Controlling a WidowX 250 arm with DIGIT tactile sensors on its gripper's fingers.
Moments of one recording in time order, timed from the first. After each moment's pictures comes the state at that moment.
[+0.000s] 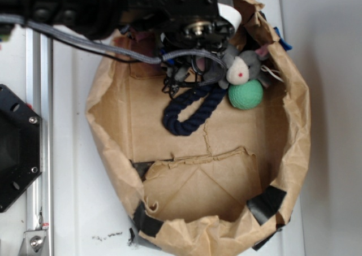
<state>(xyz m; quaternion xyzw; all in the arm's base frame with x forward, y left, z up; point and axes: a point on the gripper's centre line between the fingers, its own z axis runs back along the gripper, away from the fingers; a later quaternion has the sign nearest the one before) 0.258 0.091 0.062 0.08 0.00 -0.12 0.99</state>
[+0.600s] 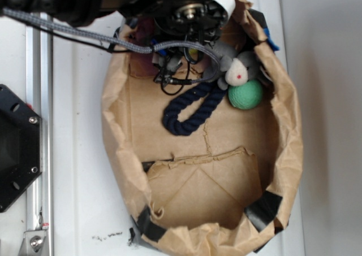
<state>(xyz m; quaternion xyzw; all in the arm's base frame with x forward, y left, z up) 0.252 0.100 0.066 0.10 0.01 -0.12 0.99</state>
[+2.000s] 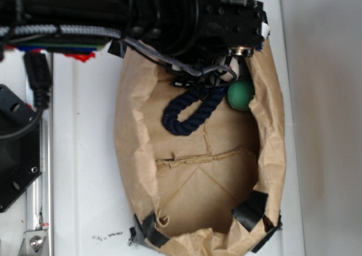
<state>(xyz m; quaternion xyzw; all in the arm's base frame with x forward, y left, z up) 0.271 0.113 0.024 0.15 0.10 -0.09 0.98</state>
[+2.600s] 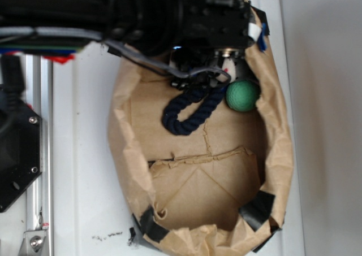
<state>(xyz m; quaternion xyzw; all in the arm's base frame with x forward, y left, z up) 0.262 0.105 0.035 0.15 0.05 -0.10 0.98</state>
